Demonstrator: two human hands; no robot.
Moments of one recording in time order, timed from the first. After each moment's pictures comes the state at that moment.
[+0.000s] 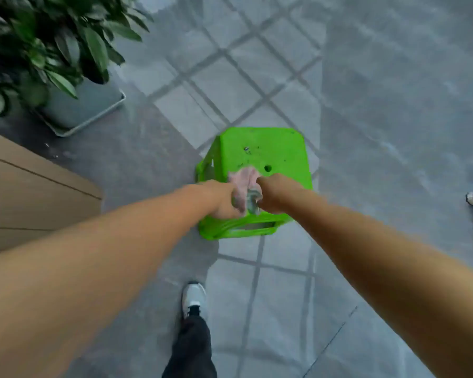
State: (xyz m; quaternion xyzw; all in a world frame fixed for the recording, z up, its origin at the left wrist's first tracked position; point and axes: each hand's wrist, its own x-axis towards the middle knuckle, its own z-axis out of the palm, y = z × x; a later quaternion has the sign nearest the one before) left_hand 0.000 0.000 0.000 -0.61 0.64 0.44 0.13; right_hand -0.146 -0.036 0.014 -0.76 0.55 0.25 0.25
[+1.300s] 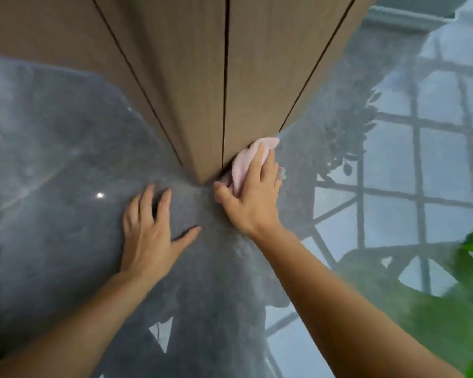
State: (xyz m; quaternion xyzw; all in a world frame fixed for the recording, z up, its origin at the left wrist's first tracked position) left_hand 0.307 0.313 -0.645 -0.97 0.19 0.09 -0.13; right_hand 0.285 0.123 -0.611 -0.88 0.29 0.02 0.38
